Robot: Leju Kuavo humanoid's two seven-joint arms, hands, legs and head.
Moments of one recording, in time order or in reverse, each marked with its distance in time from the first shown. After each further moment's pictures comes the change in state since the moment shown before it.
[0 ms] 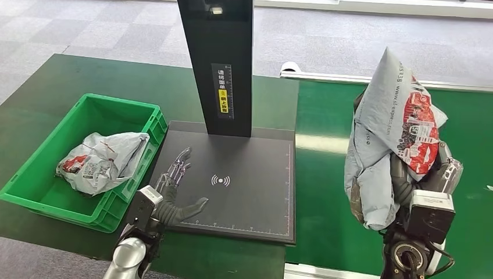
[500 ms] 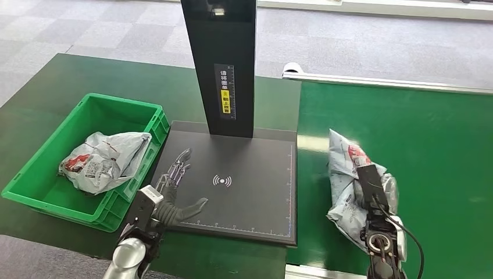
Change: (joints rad) left arm 0.001 0.004 -0.001 0.006 0.003 0.005 0.008; right arm -0.101 -0.026 -0.094 0.499 0.181 0.056 0.234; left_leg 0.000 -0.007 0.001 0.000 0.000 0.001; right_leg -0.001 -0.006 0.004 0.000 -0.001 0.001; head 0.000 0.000
